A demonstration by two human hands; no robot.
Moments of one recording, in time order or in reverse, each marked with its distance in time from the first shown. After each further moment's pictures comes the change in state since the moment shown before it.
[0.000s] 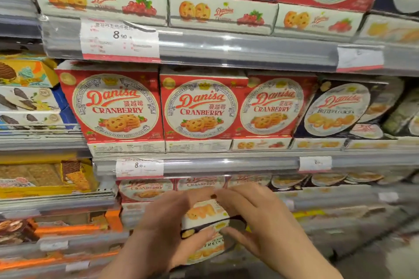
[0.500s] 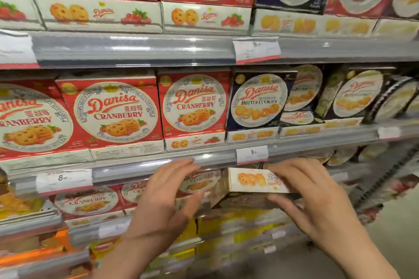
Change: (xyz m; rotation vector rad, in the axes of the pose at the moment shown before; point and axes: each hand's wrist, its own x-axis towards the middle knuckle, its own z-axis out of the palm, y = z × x) left_hand 0.070 0.062 0.087 -0.027 0.040 -0.051; right_hand -0.120 0.097 -0.109 -0.136 0.260 0.290
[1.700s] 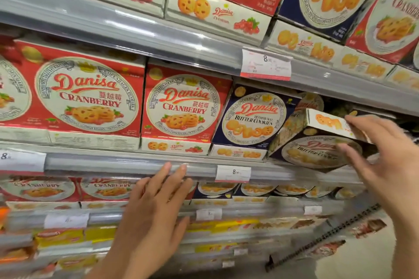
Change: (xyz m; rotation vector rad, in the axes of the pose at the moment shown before) left_hand 0.005 0.005 0.068 0.438 -0.045 0.047; right_hand 0.091 0.123 -0.097 -0.264 0.068 0.119
